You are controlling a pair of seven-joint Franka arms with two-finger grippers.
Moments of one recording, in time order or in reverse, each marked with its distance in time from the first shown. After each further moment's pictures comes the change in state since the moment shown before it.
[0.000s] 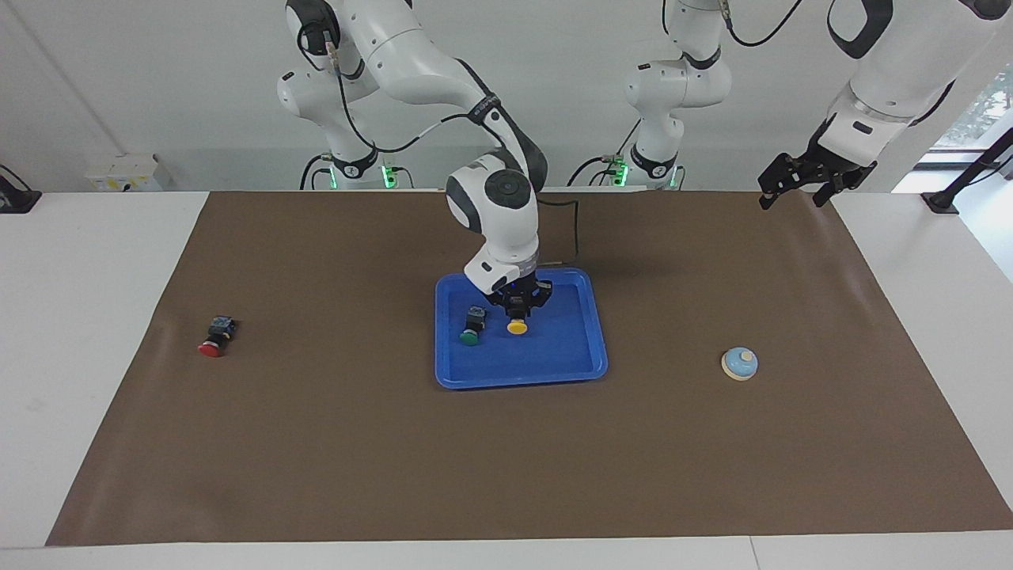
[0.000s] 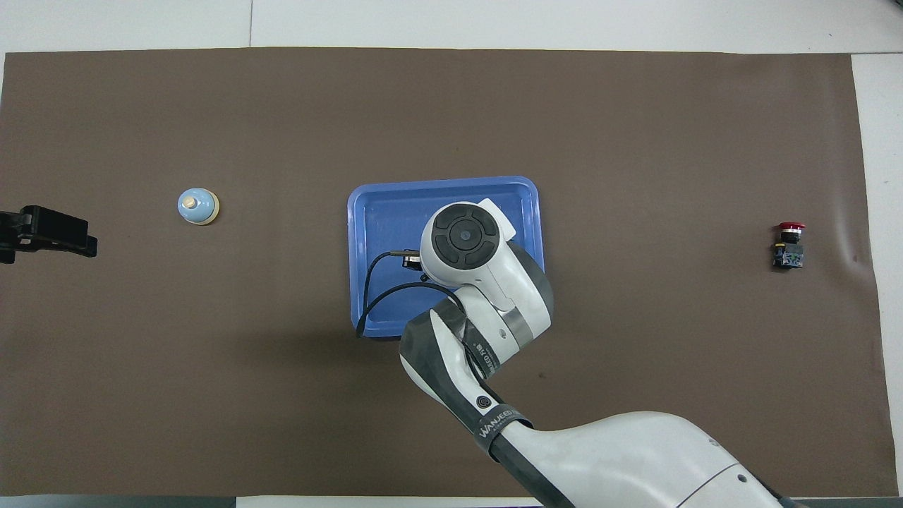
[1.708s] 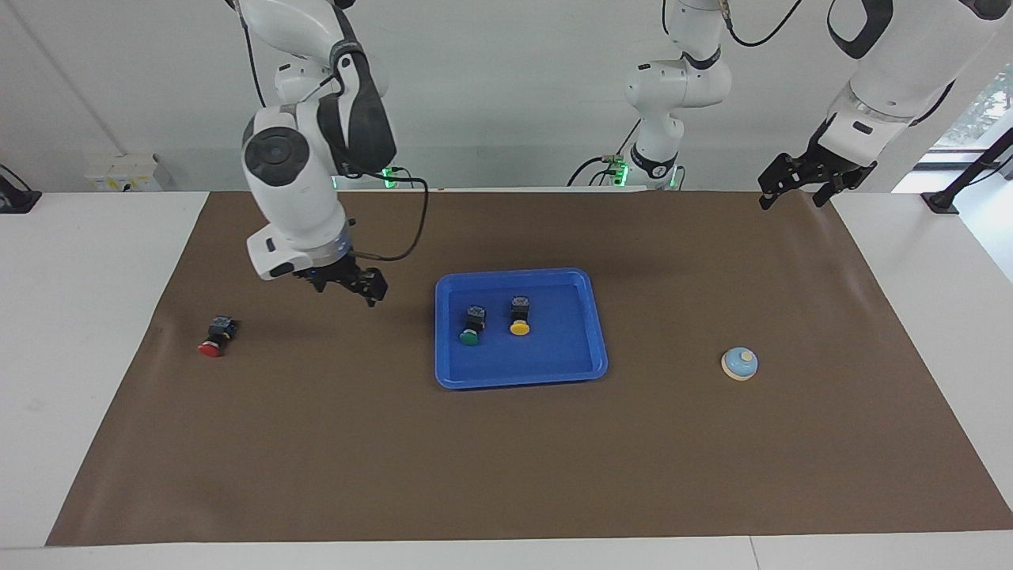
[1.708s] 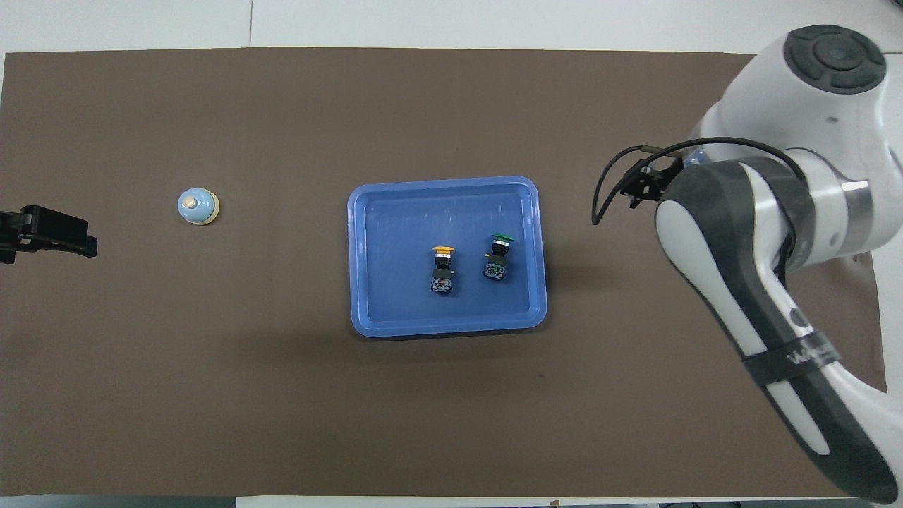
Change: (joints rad) left arm 0.000 0.000 0.000 0.000 0.000 0.000 0.000; right arm -0.490 -0.234 -0.035 0.105 -0.104 -0.529 -0.307
